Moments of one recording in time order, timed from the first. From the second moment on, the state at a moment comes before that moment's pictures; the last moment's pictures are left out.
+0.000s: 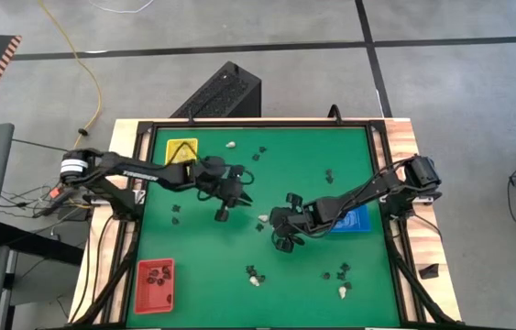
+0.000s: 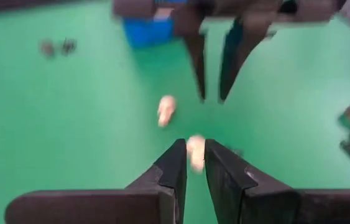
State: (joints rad) left arm 0.16 1.51 0.73 0.30 0.34 0.24; right arm 0.25 1.72 1.04 -0.30 0.31 0.39
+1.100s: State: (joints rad) left arm 0.06 1.99 0.81 0.68 0.19 0.16; right arm 0.25 1.72 1.04 -0.36 0.32 0.42
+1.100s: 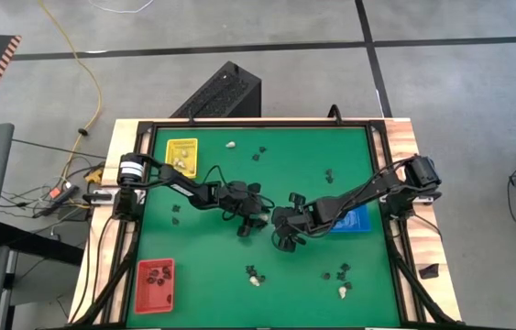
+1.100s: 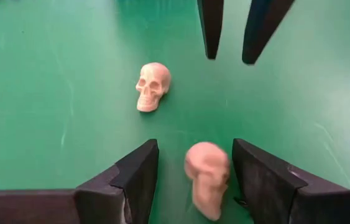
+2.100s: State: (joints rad) left arm 0.12 1.78 0.80 0.47 0.18 0.18; right arm 0.26 1.72 1.04 -0.36 0.31 0.44
